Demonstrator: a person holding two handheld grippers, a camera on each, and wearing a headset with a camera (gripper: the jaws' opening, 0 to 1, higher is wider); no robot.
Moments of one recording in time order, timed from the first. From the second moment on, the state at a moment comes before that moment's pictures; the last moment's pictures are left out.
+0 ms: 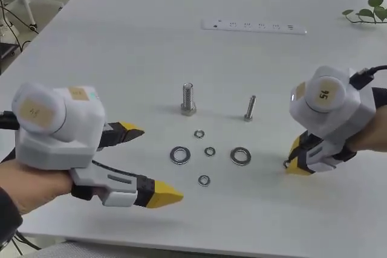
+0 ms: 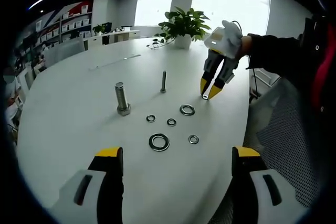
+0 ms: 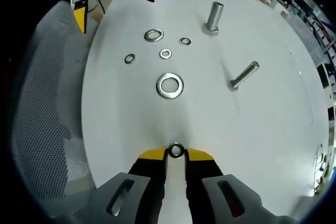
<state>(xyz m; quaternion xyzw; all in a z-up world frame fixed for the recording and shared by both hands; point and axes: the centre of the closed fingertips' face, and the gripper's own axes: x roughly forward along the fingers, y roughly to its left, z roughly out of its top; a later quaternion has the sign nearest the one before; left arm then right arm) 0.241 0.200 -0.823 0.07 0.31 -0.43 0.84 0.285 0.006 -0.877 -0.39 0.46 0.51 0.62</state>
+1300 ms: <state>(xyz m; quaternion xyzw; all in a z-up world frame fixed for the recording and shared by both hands) 0.244 0.199 -0.822 0.07 0.31 -0.43 0.84 0.296 0.010 -0.848 -0.41 0.44 0.51 0.62</state>
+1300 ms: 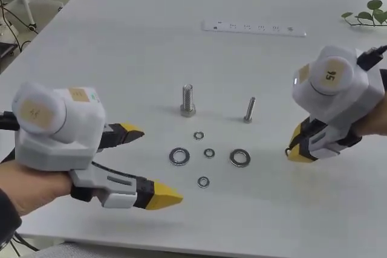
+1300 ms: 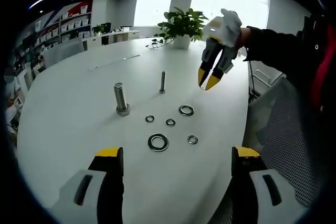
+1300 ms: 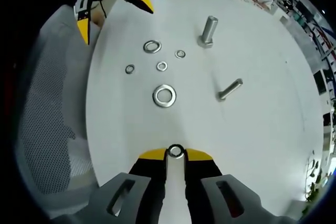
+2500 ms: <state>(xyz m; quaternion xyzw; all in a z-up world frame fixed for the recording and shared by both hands) 0.244 0.200 -0.819 0.07 0.31 -0.43 0.84 0.328 0.028 -0.809 -0.42 0.40 0.51 0.63</state>
